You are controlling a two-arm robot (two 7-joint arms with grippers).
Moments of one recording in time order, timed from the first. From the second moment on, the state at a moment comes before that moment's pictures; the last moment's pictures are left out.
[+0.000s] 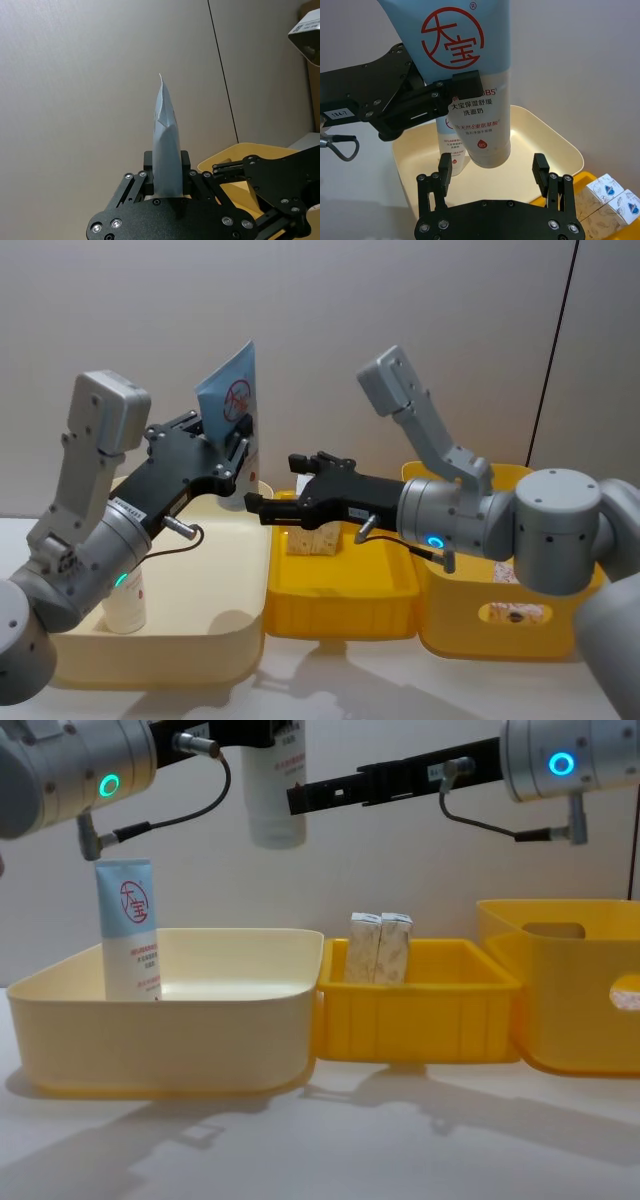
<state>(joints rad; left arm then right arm) -0.51 0.22 0.31 -1.53 -0.21 -0.02 -0.30 0.80 0.22 -0.45 -1.25 0.28 0.40 0.70</state>
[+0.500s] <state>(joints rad) -0.52 0.21 0.31 -1.52 -0.21 -0.02 -0.30 0.83 0.21 -0.48 -1.22 0.25 0.36 0.67</state>
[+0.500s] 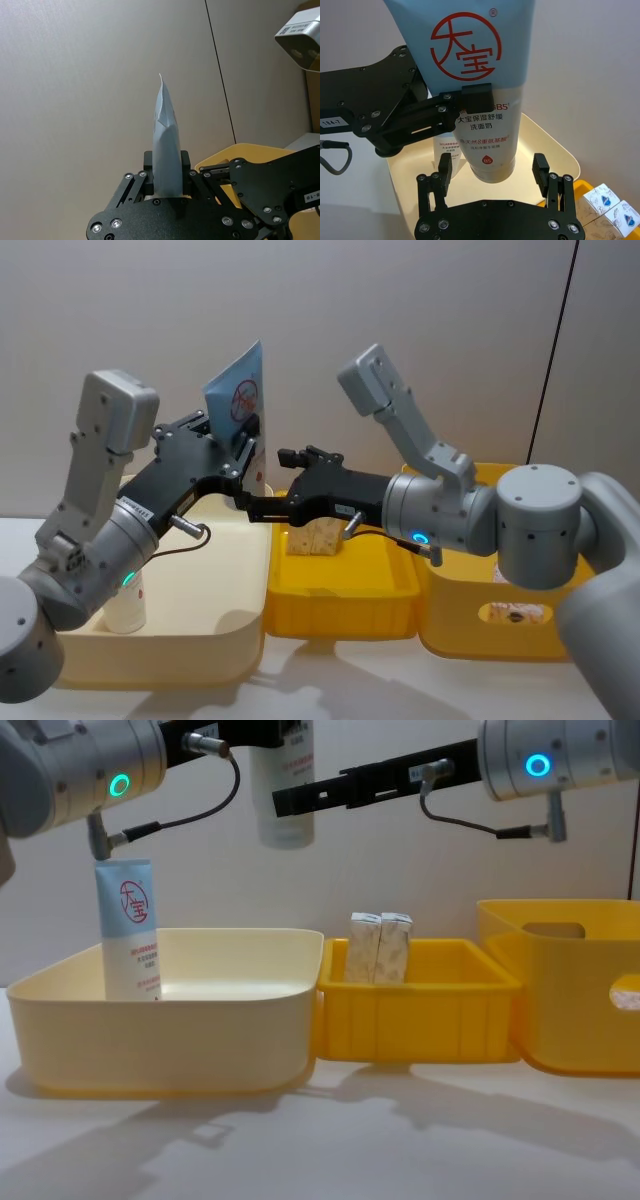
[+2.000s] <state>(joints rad) -0.53 0.20 0.33 -1.51 -0.20 -0.01 -0.30 0.93 0.13 -0.58 -1.05 0.21 0.22 0.66</state>
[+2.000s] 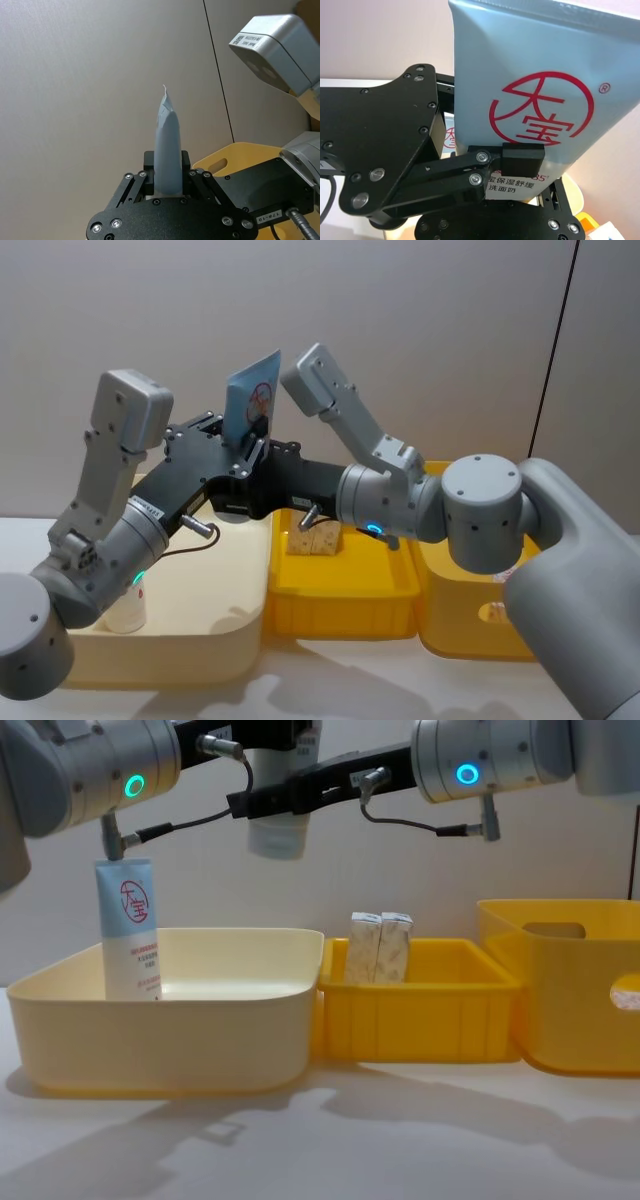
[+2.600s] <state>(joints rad) -0.53 0.20 0.33 -1.51 -0.19 -0.01 -0.30 0.93 0.13 -0.58 -1.04 0.22 0.21 0.65</state>
